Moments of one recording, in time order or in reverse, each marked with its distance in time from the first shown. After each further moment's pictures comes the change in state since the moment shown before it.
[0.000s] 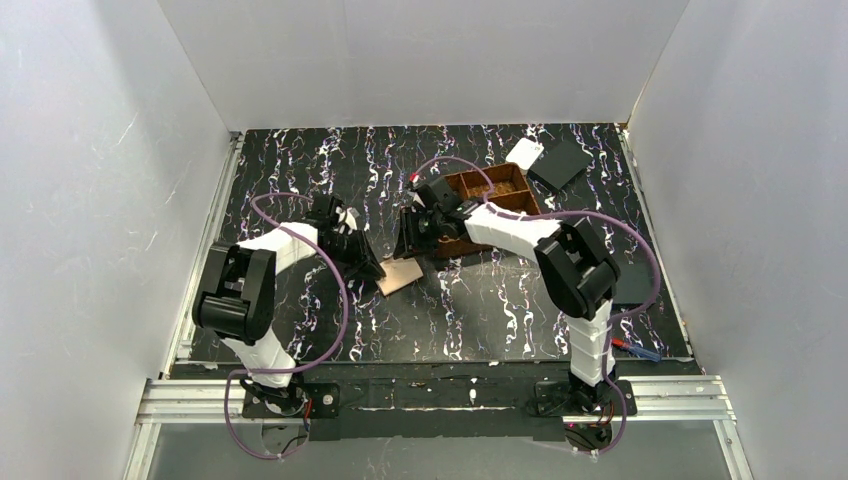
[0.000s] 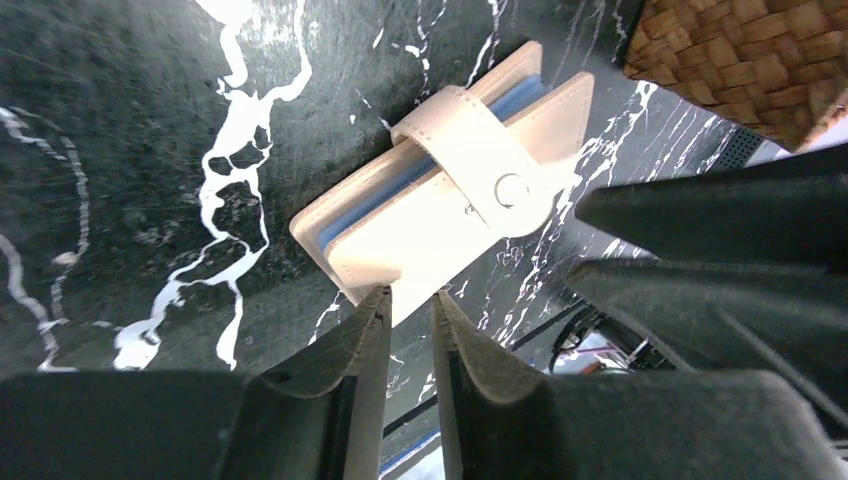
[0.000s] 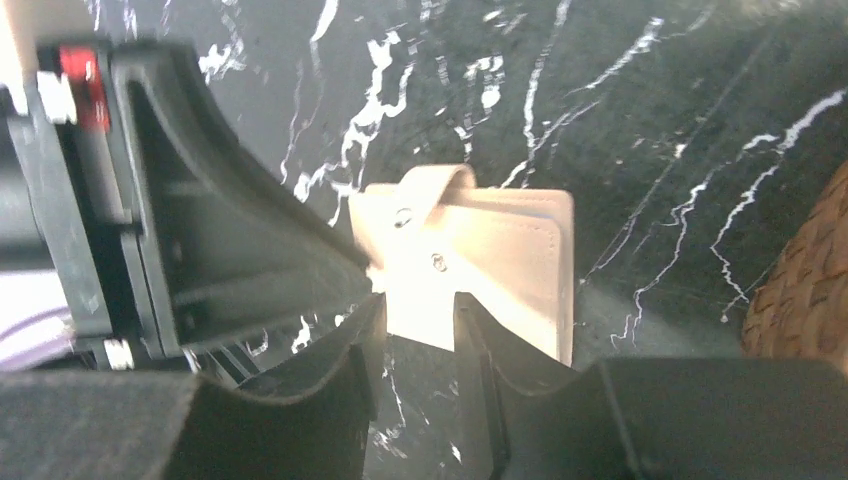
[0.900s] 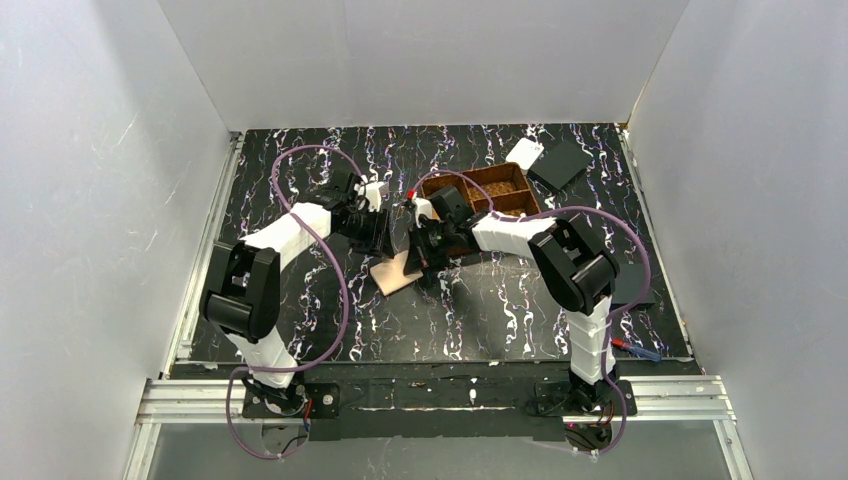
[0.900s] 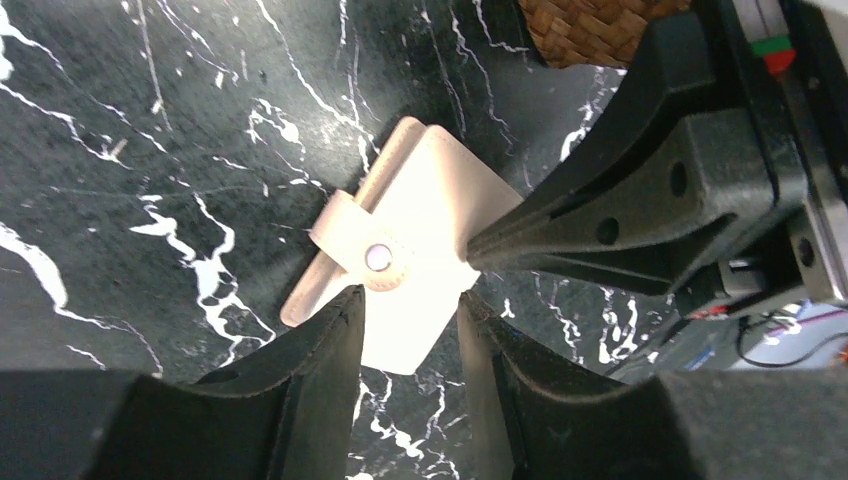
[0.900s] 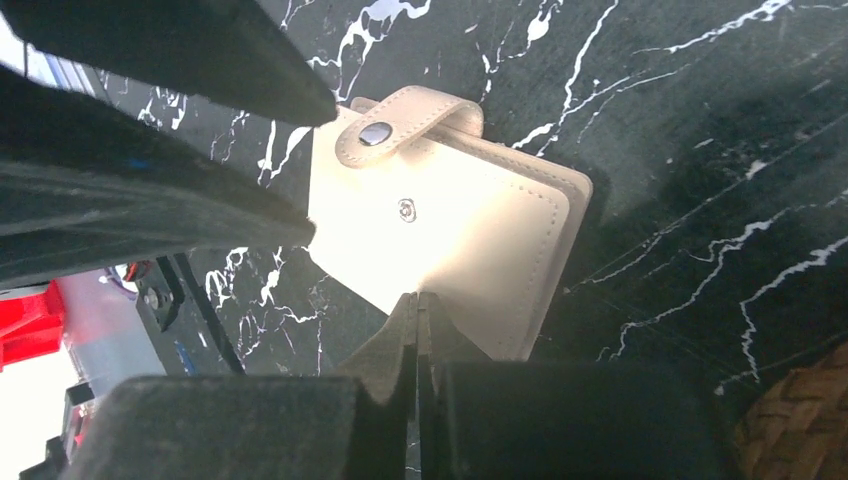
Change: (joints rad) left arm -0.089 0.007 0.231 -0.130 -0.105 0.436; right arm -0.052 0.010 -0.161 0.168 -0.271 -0.330
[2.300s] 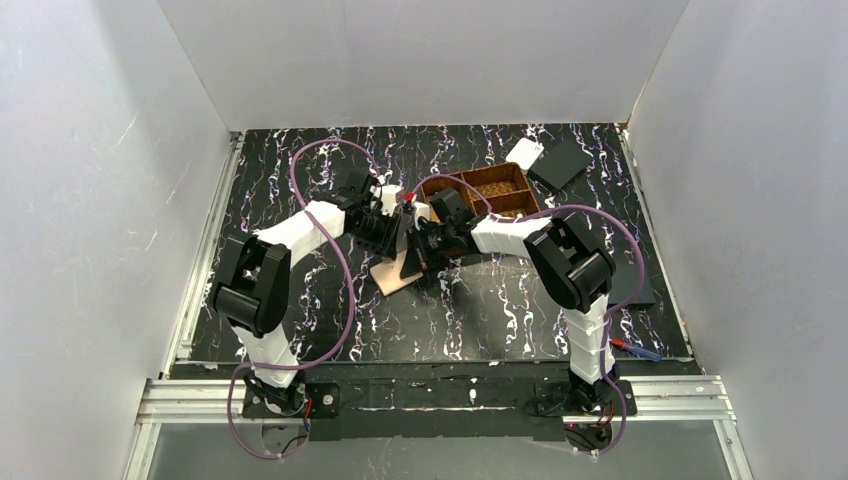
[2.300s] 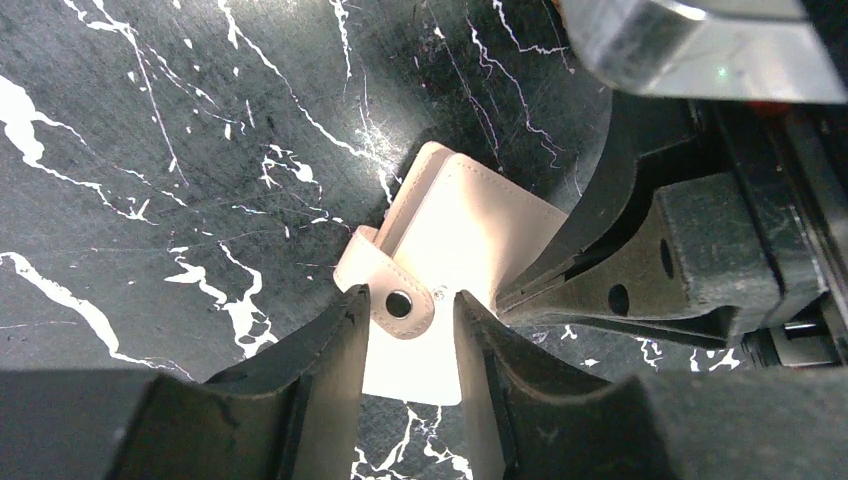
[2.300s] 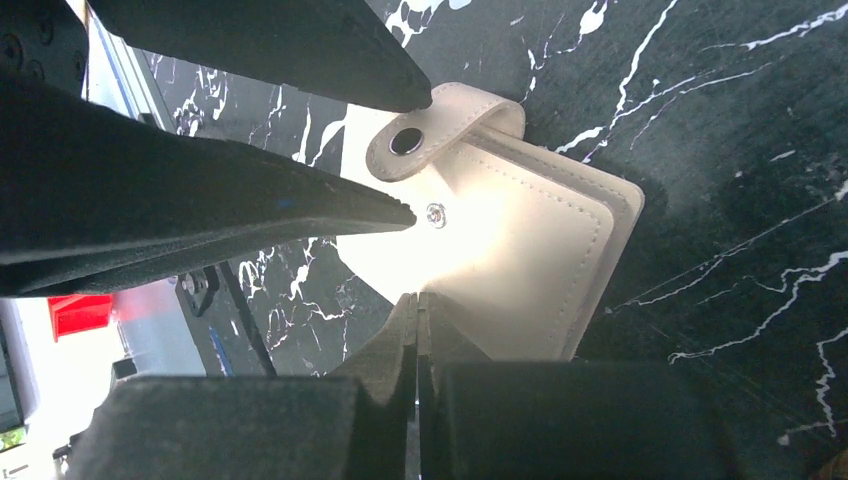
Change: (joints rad) left arm -0.086 0.063 0.055 -0.010 -0.148 0.141; right arm -0.008 0.029 -0.017 0.072 -0.102 0.046
